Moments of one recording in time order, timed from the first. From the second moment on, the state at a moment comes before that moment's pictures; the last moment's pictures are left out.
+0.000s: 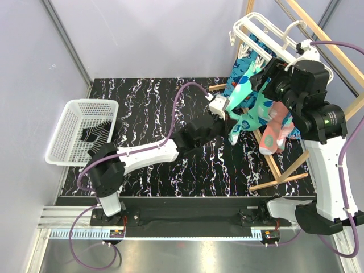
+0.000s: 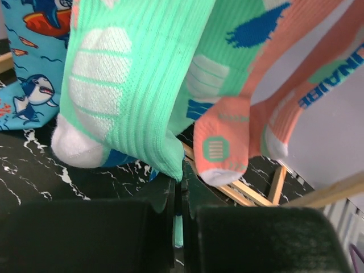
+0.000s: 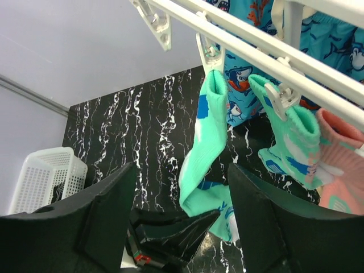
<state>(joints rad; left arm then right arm) -1.04 1.76 1.34 0.35 -0.18 -0.37 0.29 1.25 1.88 -0.91 0.15 0.50</state>
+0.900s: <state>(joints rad) -1.04 1.61 1.29 0.29 0.05 -0.39 0.29 1.41 1.90 -0.80 0.25 0.46</state>
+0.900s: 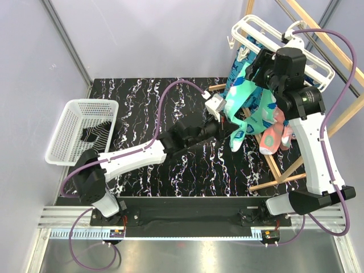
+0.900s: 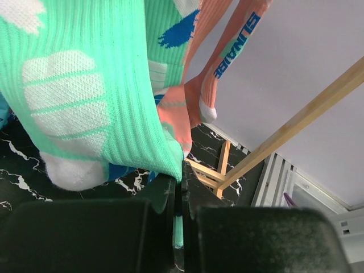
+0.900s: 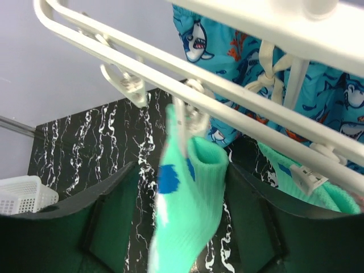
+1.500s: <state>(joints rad) -1.00 1.60 1.32 0.22 0.27 -0.42 0.29 1.41 1.95 -0.80 0.27 0.44</state>
